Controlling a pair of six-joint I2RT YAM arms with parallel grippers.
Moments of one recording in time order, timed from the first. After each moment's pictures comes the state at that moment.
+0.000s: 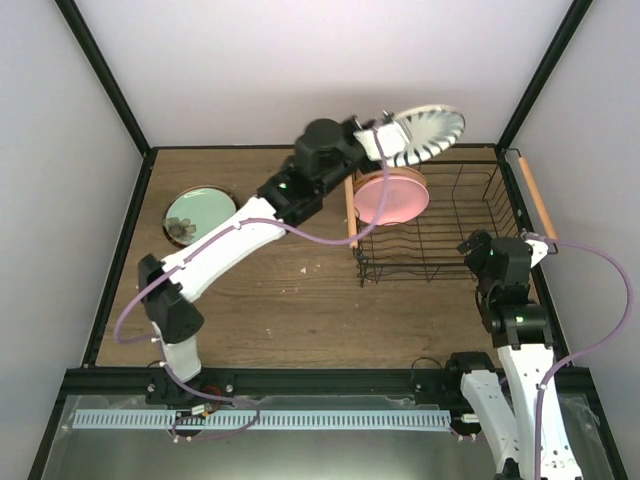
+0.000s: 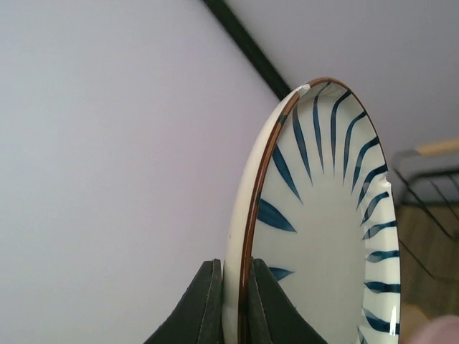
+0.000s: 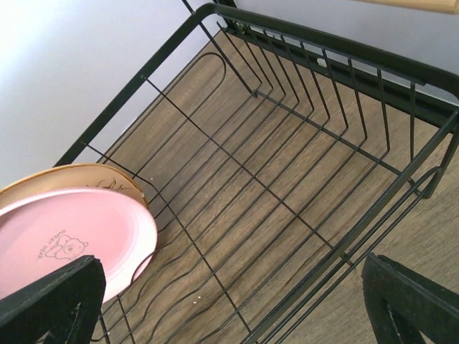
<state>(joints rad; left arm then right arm) -0.88 1.84 1.90 -0.04 -0.10 0.71 0.02 0.57 0.76 -0.71 0.31 0.76</state>
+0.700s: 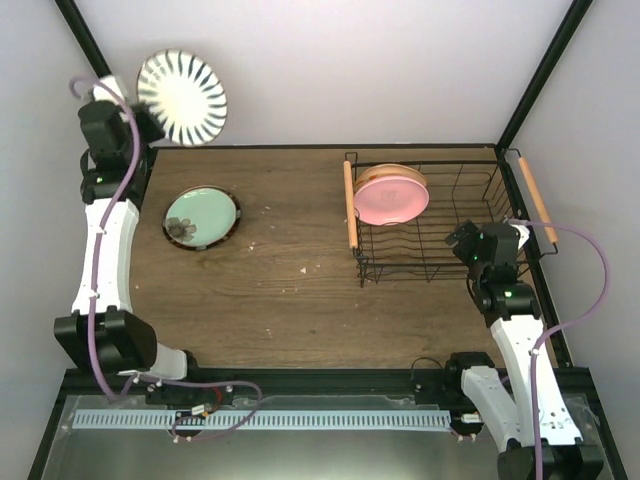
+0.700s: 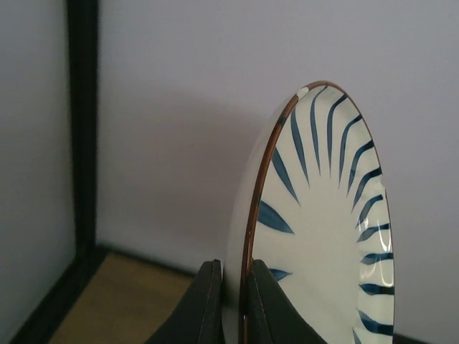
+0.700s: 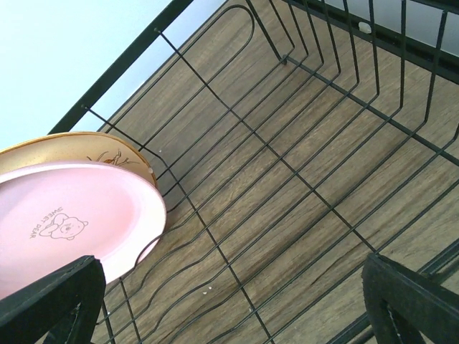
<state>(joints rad) 0.08 1.43 1.61 -0.22 0.01 -0.24 0.02 0.72 0.72 -0.57 0.21 0.73</state>
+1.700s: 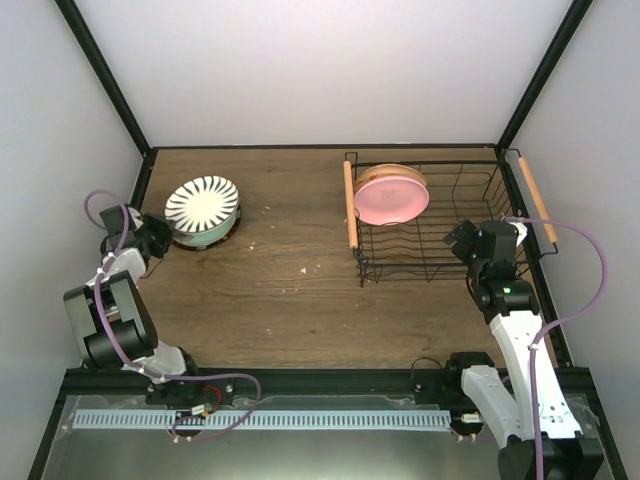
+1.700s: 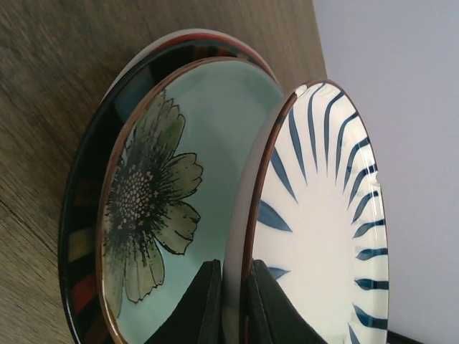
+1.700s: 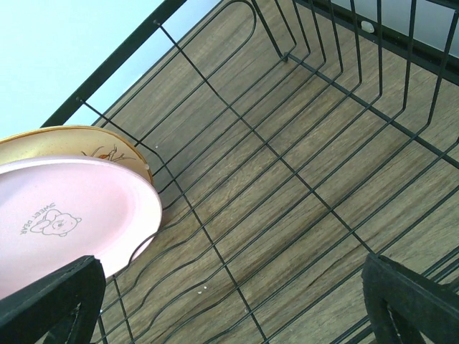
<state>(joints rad) 0.42 1.47 0.77 0.00 0.50 -0.92 0.02 0.76 0.72 -0.55 0.20 0.69</state>
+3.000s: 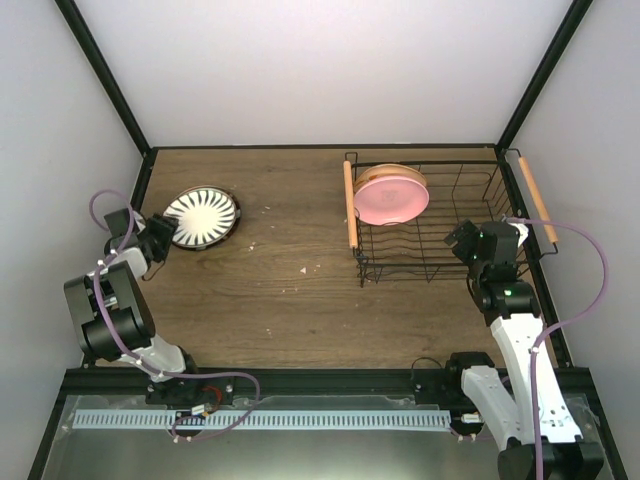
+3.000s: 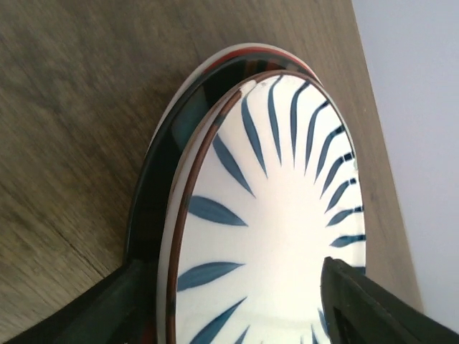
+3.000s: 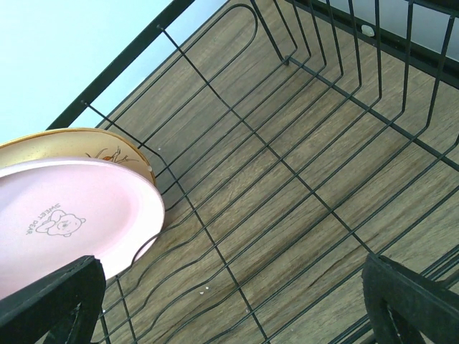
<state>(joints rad) 0.42 1.55 0.75 0.04 0.42 -0.81 0.02 0.74 0.72 -0.55 0.20 0.69</state>
